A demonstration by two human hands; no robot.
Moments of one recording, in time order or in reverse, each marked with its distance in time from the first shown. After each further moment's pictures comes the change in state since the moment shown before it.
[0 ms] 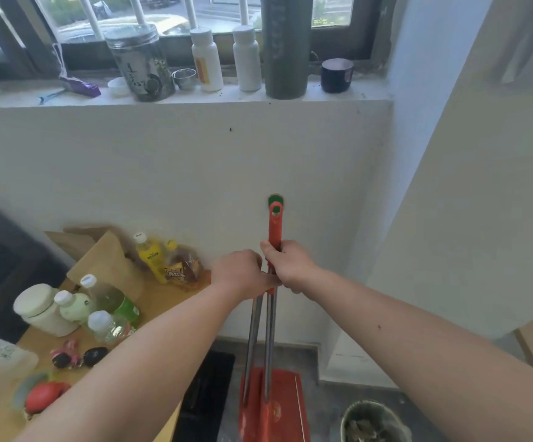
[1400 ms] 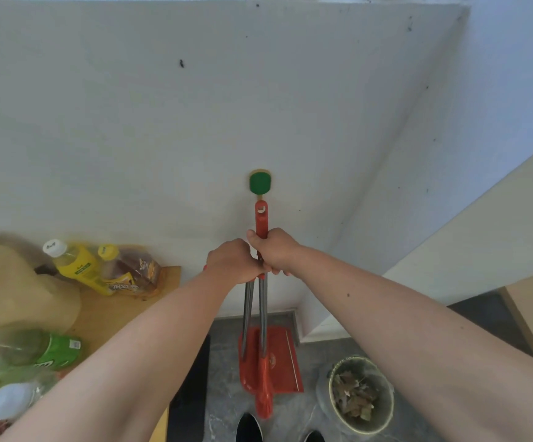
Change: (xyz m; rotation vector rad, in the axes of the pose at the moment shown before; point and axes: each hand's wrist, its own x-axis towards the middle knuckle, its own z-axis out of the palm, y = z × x) left_hand 0.167 -0.021 0.114 -0.119 -0.312 0.050; right_hand 0.144 0.066 0.033 -0.148 -0.070 0.322
